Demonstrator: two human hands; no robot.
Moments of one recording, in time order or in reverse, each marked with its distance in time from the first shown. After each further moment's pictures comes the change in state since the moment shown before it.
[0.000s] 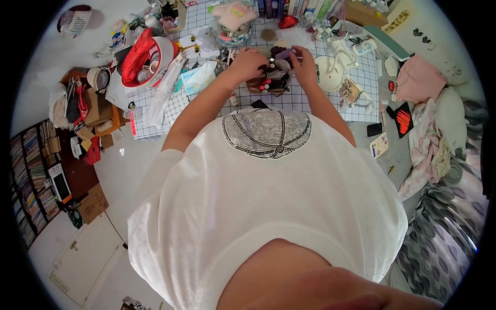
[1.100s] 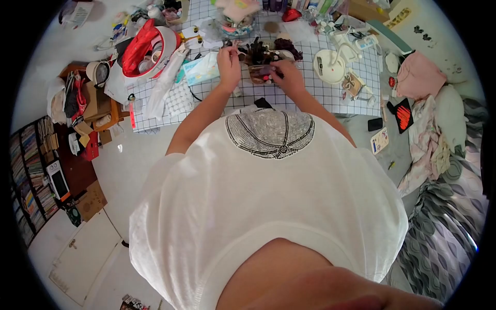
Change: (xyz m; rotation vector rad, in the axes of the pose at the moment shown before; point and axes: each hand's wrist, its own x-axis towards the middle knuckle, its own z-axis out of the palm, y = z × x) left_hand -0.058 -0.006 0.048 -0.523 0.957 -0.513; right_hand -0.064 -0.033 0.026 -0.267 -0.257 -0.260
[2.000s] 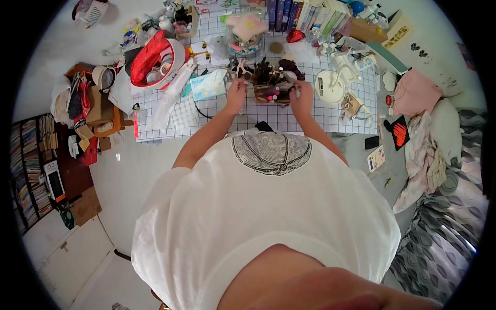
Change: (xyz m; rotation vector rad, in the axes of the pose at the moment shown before) left_hand -0.042 -0.049 0.007 -0.420 -0.242 -0.481; right_hand -0.012 0.026 0.001 -0.066 0.295 0.146
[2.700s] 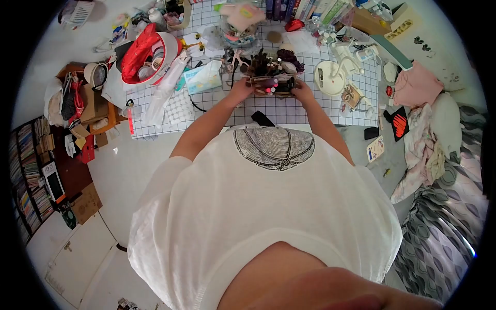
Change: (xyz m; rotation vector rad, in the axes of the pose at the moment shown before) left_hand 0.014 -0.030 0.004 0.534 -0.370 -0.198; right_hand -0.016 0.096 0.030 0.481 -0.479 0.930
